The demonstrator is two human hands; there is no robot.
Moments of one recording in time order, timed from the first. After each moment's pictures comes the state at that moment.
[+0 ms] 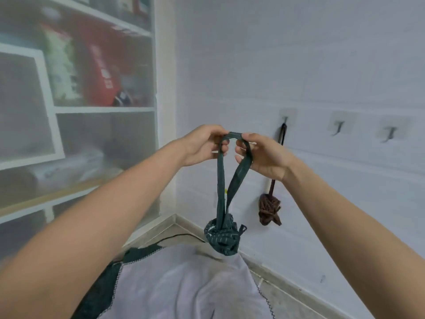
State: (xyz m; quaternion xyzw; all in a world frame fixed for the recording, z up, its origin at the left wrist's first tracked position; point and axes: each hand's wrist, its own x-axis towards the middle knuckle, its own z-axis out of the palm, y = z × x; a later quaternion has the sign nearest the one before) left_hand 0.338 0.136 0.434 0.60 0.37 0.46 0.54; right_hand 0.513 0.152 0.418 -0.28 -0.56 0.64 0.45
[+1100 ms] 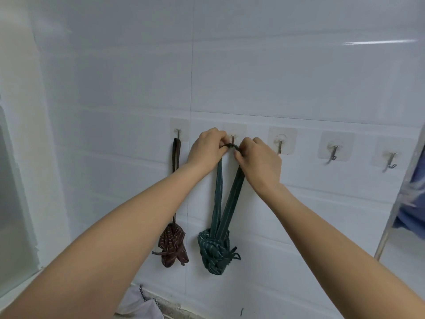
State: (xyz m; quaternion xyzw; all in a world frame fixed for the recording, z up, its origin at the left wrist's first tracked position) left_hand 0.620 0.306 0.436 0.79 0.40 0.46 -0.01; right_hand 0.749 0.255 0.418 -0.64 -0.63 -0.25 0.38
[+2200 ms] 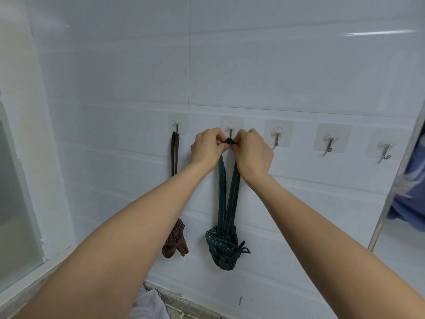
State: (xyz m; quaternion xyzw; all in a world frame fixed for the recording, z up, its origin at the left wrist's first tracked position) left_hand 0.631 0.300 0.423 0.73 0.45 0.51 0.11; right_hand 0.735 0.260 0.422 -0.67 -0.60 -0.19 0.40
